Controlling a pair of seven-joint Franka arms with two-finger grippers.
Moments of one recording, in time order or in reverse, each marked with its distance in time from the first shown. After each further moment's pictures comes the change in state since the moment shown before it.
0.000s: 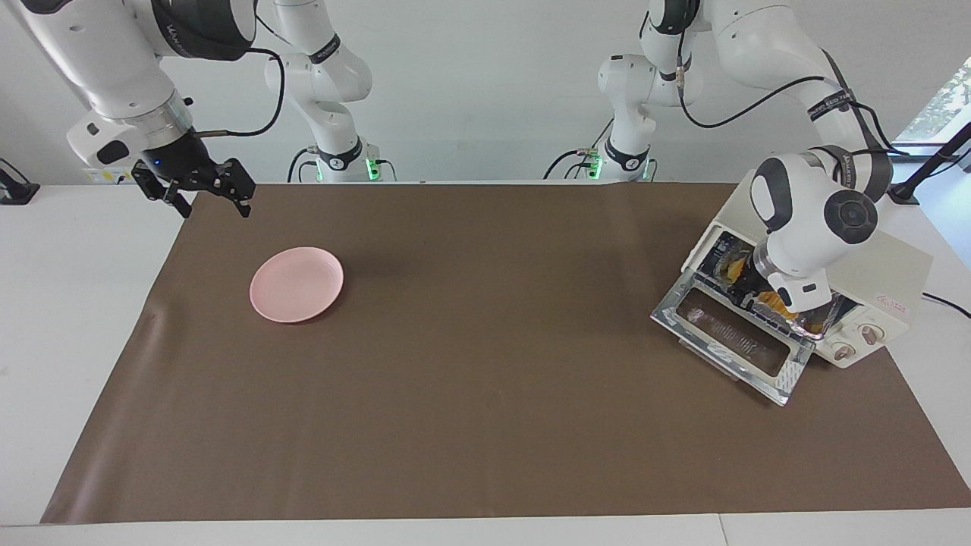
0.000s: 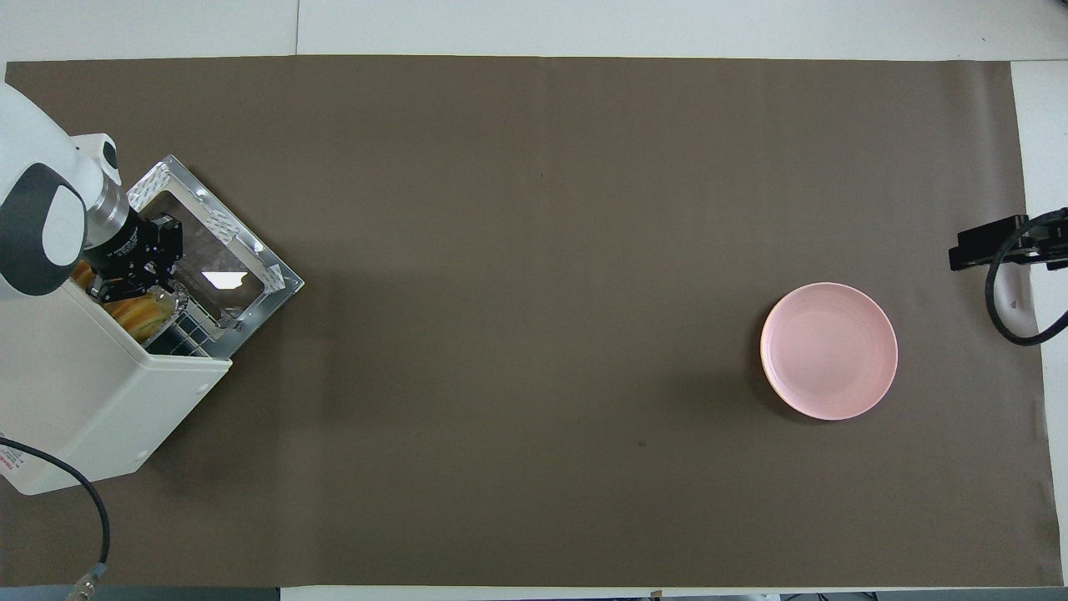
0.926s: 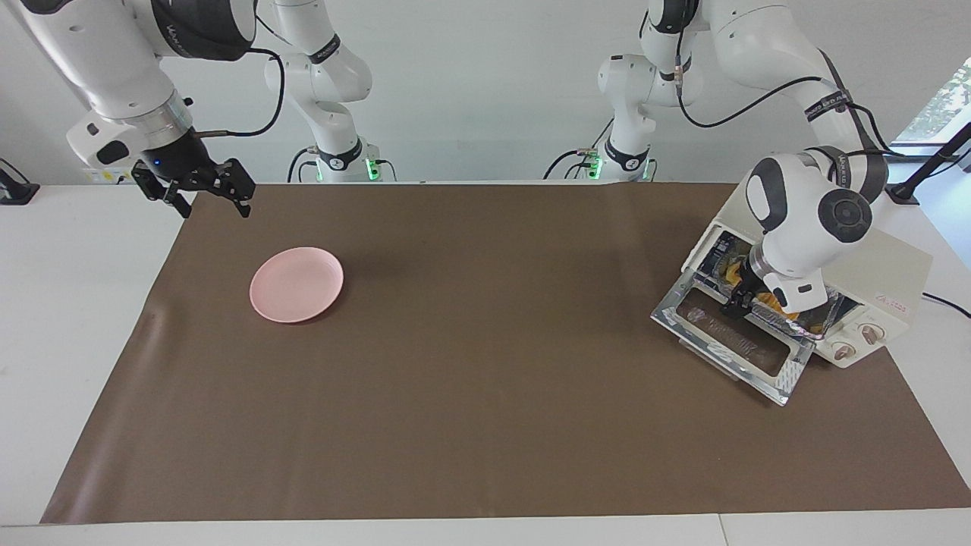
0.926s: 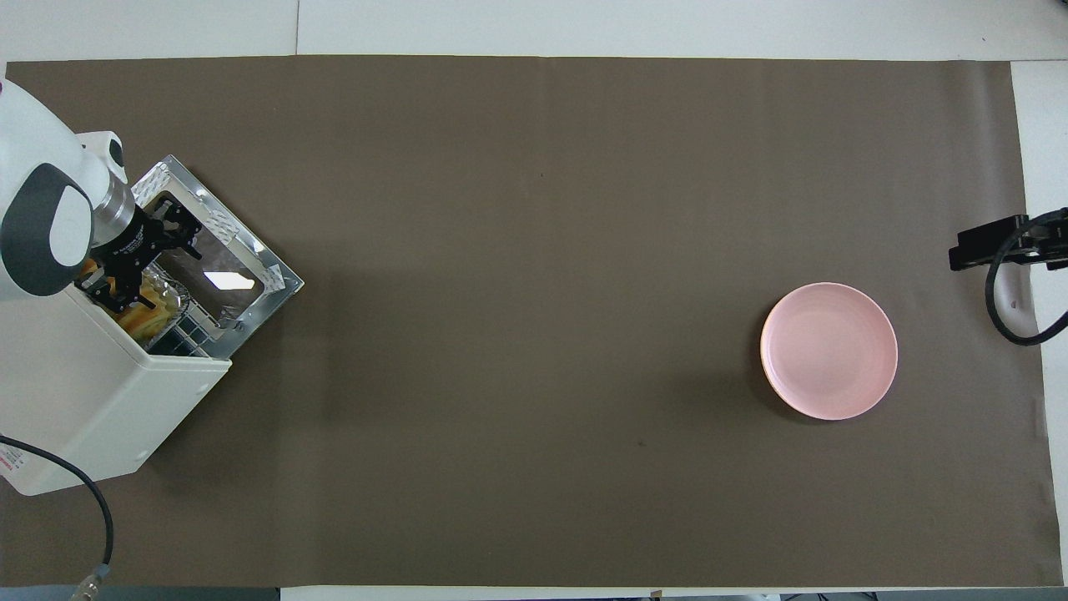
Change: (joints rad) left arm -0.001 -0.001 -0.015 -0.002 0.000 0.021 0.001; right arm 0.000 0.000 0.000 0.000 0.000 0.000 0.000
